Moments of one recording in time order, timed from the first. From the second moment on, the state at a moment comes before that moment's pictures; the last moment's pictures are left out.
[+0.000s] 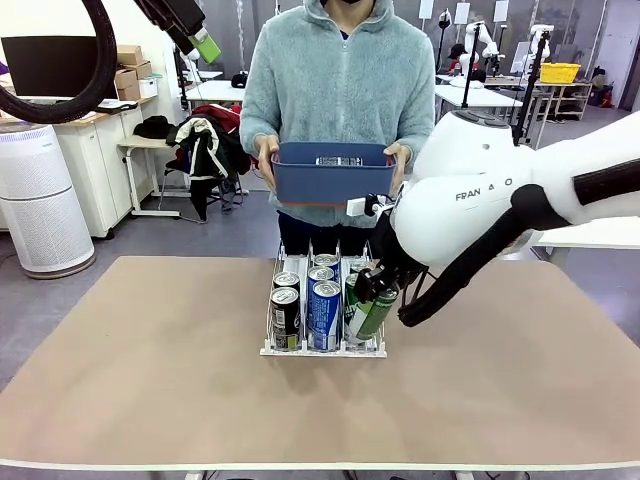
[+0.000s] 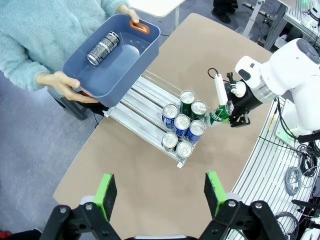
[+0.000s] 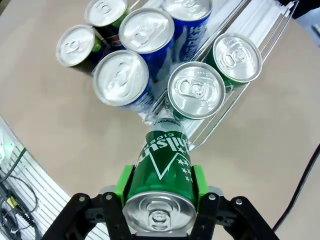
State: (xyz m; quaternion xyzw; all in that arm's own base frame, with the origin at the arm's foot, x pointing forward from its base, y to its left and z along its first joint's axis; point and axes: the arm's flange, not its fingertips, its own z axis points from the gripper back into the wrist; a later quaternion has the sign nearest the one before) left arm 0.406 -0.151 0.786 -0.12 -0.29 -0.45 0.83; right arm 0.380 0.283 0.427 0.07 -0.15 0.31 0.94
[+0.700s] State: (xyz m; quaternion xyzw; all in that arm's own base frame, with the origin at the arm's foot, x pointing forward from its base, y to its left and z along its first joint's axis) left arm 0.406 -0.151 0.786 -0.12 -0.29 -0.45 0.83; right arm 0.435 0.296 0.395 0.06 -0.10 0.31 0.94
